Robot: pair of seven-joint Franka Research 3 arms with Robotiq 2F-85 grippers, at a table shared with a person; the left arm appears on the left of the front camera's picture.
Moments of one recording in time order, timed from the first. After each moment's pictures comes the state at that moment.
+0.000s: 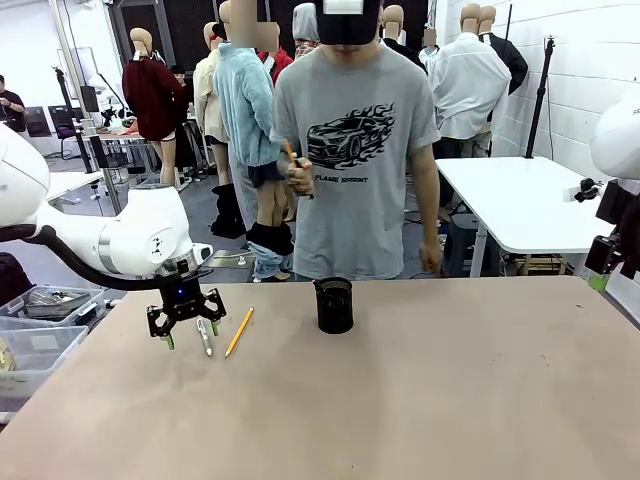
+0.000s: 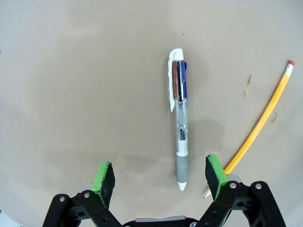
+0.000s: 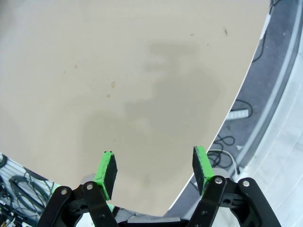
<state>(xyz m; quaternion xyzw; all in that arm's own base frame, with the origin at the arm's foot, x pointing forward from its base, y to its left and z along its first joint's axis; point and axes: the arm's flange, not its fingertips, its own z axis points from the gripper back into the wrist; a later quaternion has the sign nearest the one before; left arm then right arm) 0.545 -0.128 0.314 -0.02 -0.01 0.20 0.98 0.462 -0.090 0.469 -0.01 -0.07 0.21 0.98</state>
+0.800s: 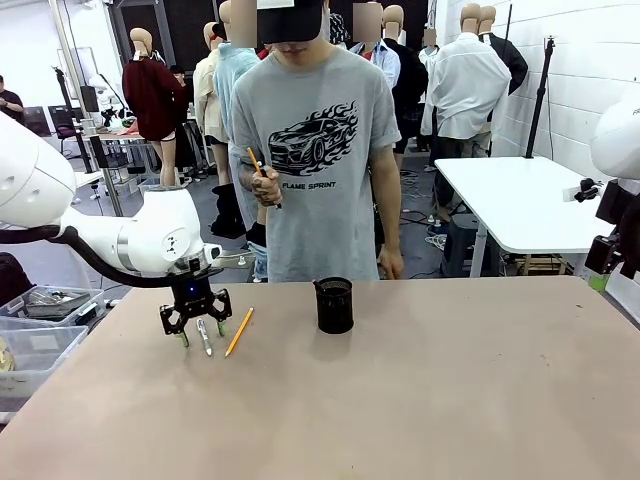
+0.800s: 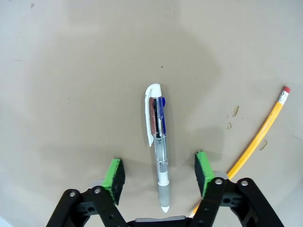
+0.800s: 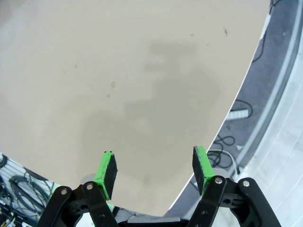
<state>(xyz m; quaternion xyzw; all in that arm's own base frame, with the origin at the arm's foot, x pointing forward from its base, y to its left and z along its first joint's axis) 0.576 -0.137 0.302 -0.01 0.00 0.21 0.98 0.462 -0.090 0.469 -0.01 -0.07 0.21 0.98</state>
